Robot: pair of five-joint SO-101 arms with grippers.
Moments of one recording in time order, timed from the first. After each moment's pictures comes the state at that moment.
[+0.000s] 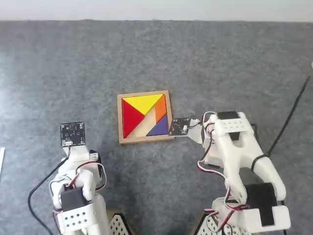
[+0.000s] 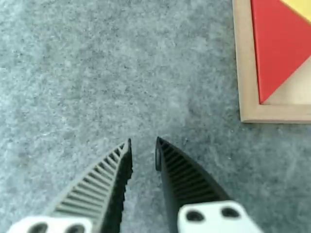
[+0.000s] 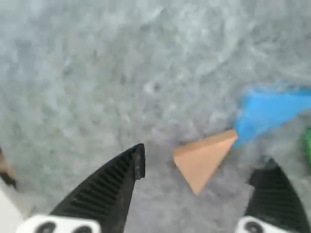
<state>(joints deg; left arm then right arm) -21.5 -103.0 97.1 72.0 -1.5 -10.8 -8.9 45.4 67.1 67.5</state>
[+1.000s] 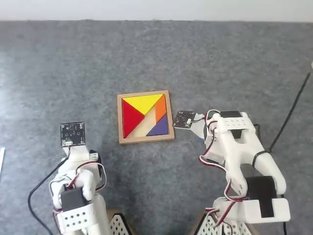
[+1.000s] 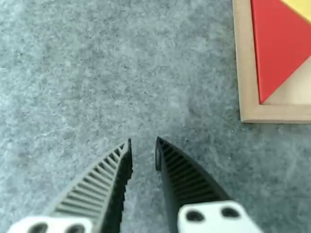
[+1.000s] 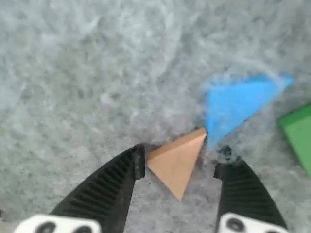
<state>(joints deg) -21.5 -103.0 97.1 72.0 -1.5 -7.4 -4.0 44.1 62.1 64.2</state>
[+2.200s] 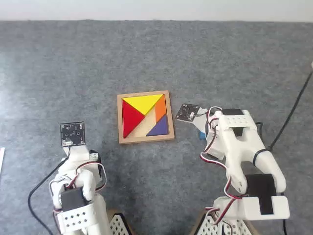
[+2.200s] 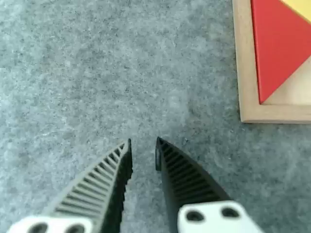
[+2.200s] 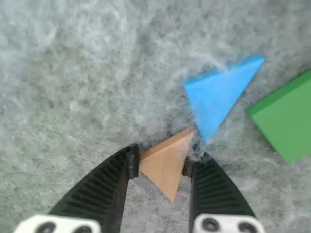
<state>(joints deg) -21.5 -103.0 97.1 72.0 -1.5 -6.8 -3.6 41.4 61.9 58.7</state>
